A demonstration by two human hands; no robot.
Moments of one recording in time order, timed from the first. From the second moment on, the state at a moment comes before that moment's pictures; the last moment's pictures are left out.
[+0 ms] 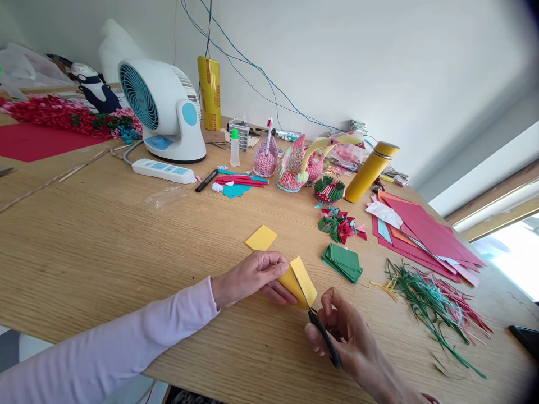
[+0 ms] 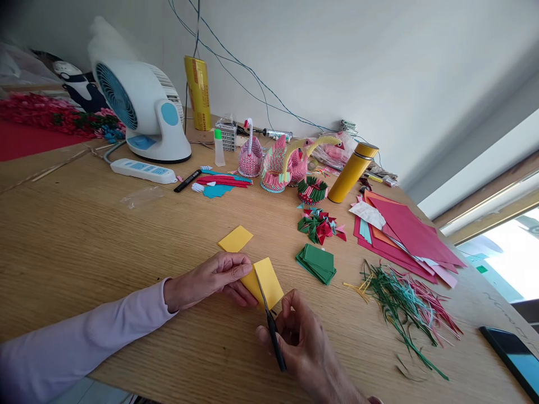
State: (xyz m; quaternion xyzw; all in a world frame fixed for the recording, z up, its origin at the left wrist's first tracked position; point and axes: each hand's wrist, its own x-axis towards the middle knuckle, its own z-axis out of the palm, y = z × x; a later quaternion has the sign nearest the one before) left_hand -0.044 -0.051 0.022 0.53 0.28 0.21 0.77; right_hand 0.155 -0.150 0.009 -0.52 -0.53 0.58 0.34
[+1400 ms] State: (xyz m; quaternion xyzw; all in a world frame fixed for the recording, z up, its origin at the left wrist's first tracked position) left_hand -0.041 -0.055 0.028 0.55 0.30 0.20 0.76; right_hand 0.153 -0.144 0.027 -0.51 -0.52 0.61 0.32
